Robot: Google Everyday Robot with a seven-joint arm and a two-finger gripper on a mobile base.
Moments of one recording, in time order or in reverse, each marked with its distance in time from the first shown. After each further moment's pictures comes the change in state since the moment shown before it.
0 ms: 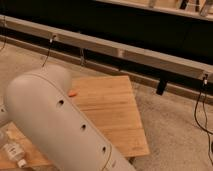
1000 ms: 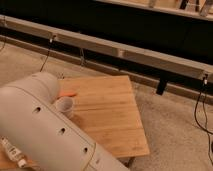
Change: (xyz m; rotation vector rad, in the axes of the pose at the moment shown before) arm -0.064 -0.018 0.030 0.078 -0.035 0.025
